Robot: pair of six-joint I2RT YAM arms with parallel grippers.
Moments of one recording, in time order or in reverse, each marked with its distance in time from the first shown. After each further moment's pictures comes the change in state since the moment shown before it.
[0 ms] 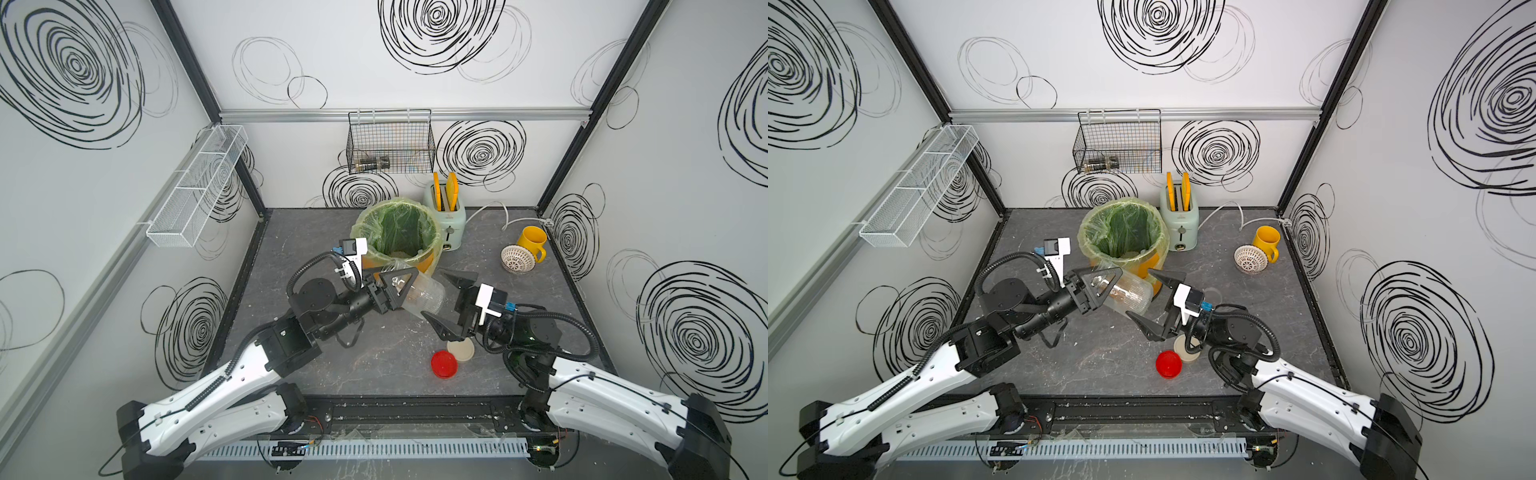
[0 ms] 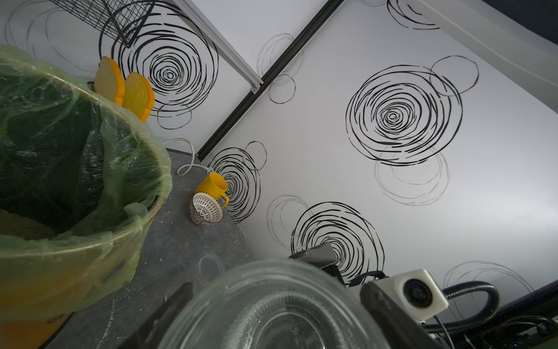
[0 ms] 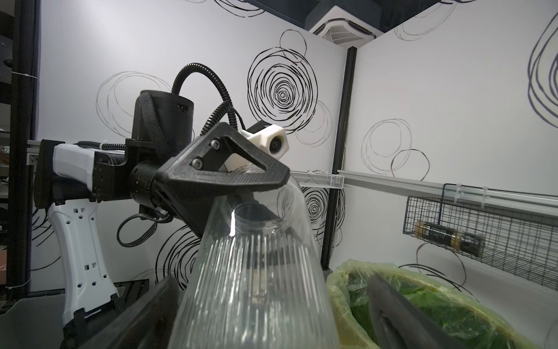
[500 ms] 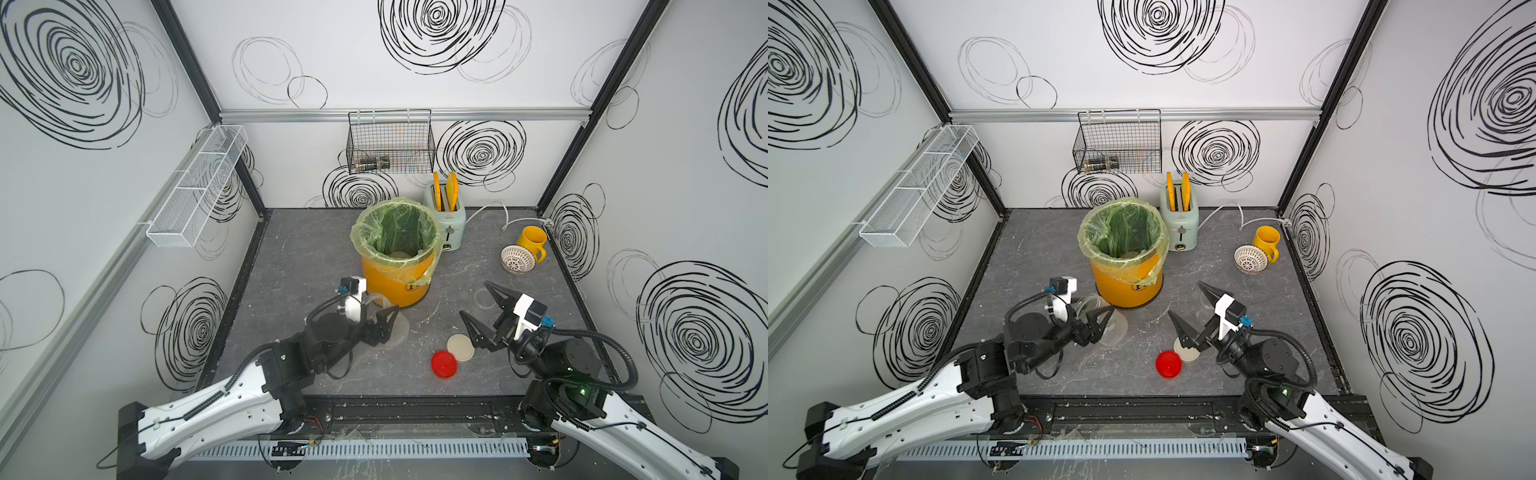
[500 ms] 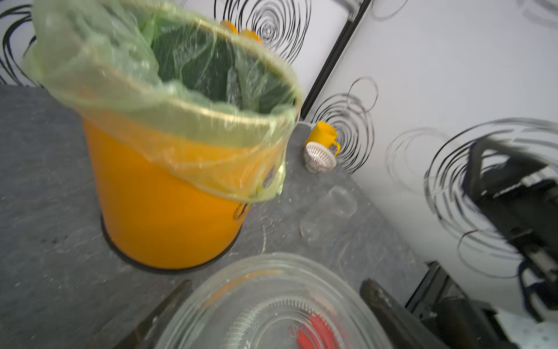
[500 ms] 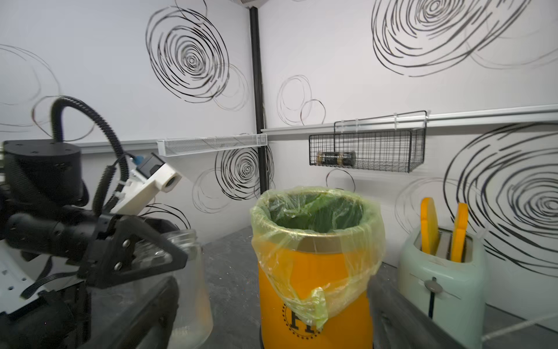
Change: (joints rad) left arm -0.169 -0.135 -0.315 -0.192 -0.390 0.264; right arm -0.016 -0.453 -0.114 -0.520 0.368 0.046
